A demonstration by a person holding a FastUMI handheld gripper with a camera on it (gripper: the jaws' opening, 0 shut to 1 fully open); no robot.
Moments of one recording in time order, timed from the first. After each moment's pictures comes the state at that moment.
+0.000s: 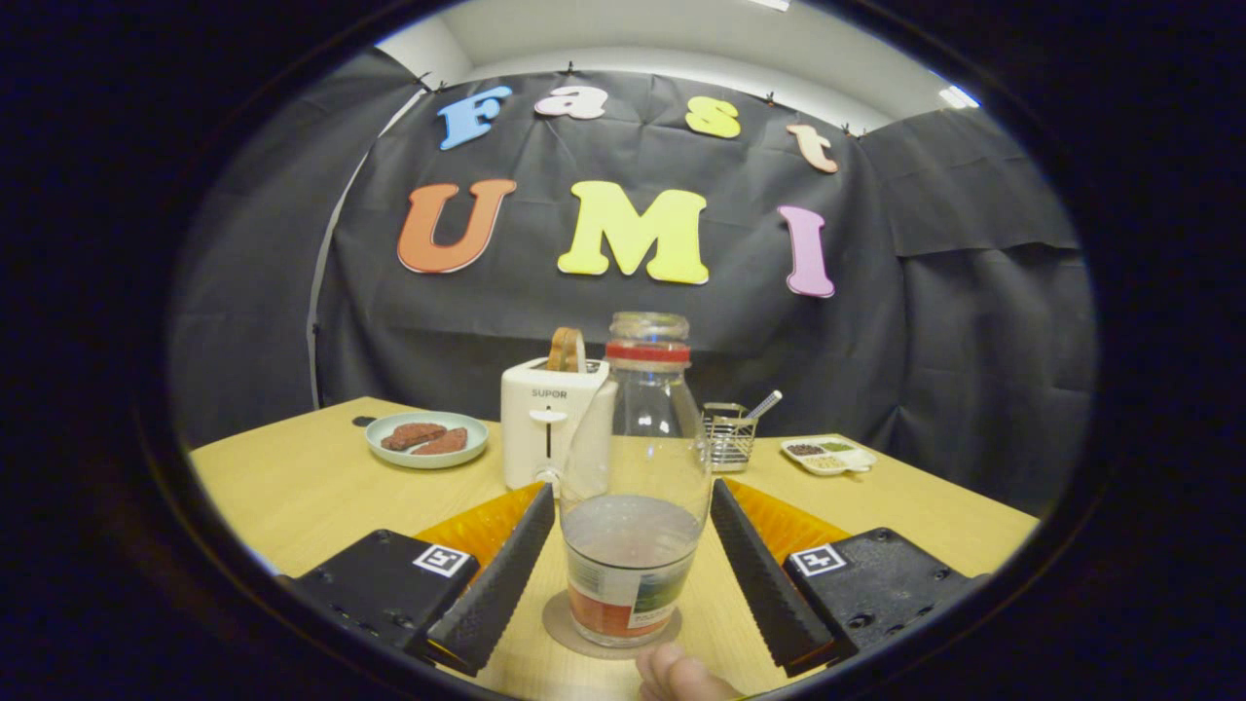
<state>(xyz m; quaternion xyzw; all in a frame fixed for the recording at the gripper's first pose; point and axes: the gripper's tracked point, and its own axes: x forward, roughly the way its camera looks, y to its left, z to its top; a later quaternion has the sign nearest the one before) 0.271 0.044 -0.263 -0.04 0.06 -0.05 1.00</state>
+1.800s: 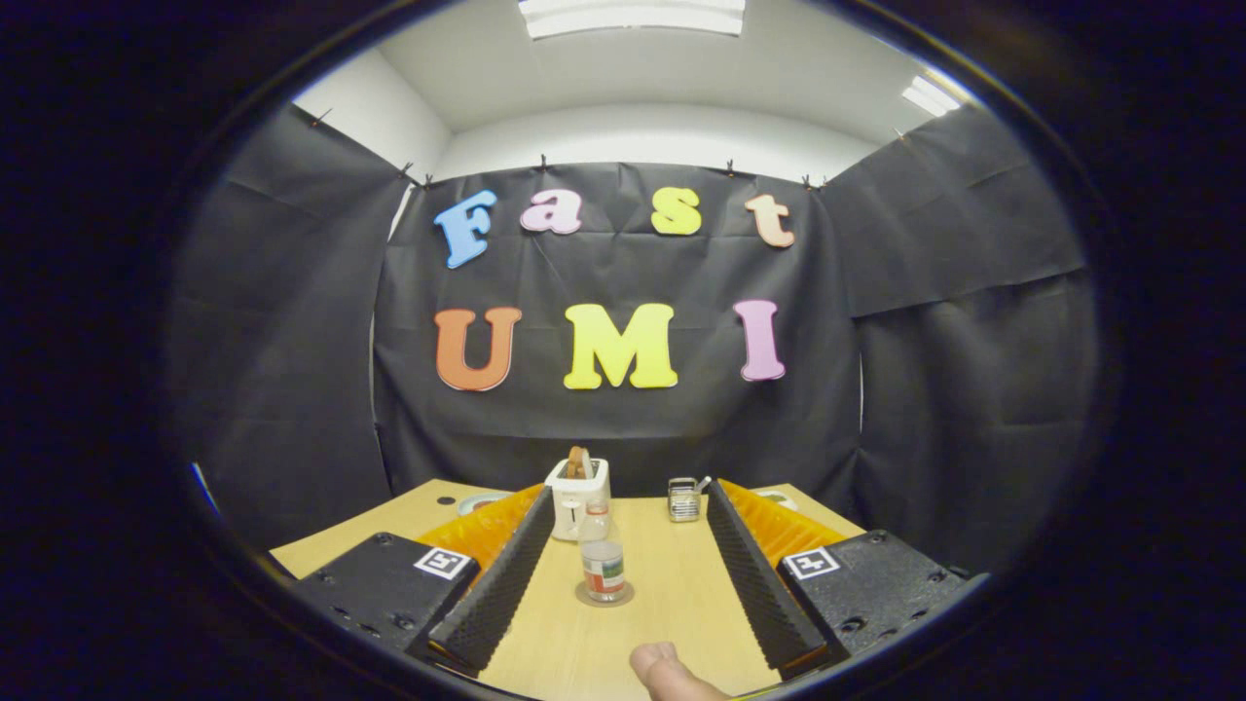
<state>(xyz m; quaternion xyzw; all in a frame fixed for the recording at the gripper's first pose) 0.035 0.015 -0.045 0.00 0.00 -0.02 1.00</state>
